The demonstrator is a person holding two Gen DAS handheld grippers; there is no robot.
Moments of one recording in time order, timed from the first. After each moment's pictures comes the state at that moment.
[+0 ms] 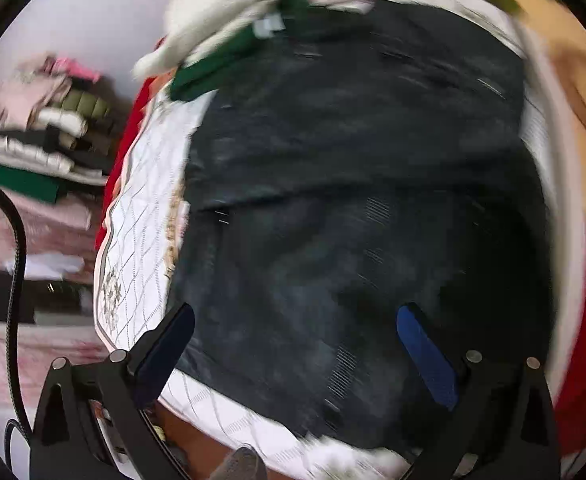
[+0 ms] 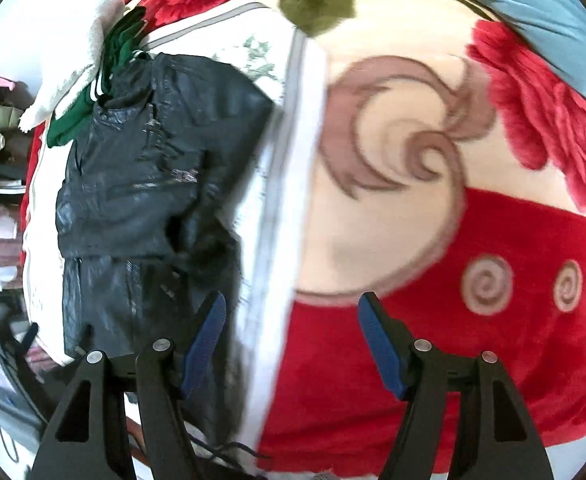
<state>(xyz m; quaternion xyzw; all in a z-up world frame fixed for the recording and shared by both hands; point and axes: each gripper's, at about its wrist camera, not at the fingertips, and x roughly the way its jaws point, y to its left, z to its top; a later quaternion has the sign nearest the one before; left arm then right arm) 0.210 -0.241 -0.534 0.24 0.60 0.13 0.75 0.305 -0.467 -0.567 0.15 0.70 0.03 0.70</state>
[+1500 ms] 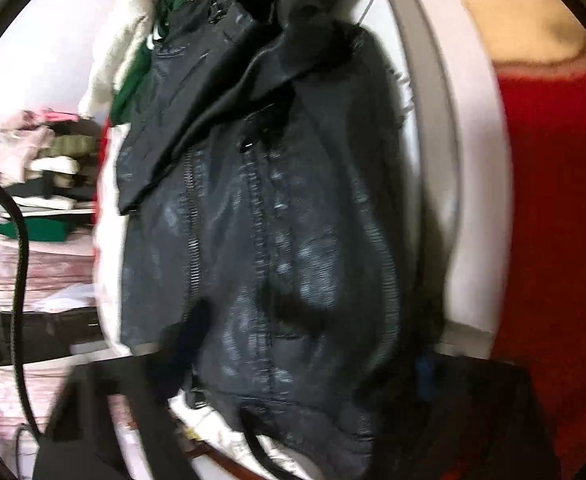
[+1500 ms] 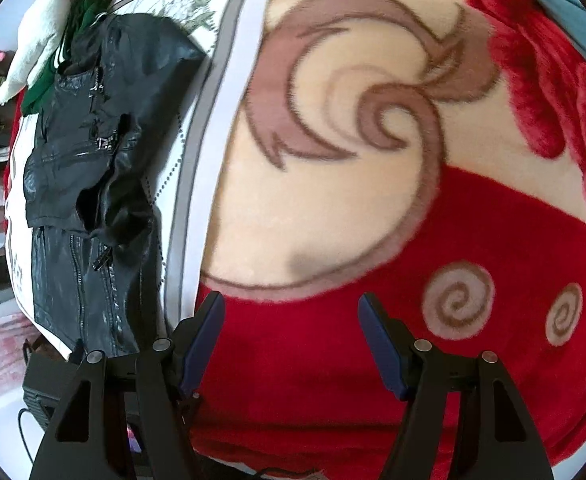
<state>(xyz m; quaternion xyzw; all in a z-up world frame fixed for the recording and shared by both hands) 0.184 -0.339 -0.626 0.31 0.63 0.11 0.71 0.319 -0.485 -0.629 0.12 0.74 0.06 0.66</state>
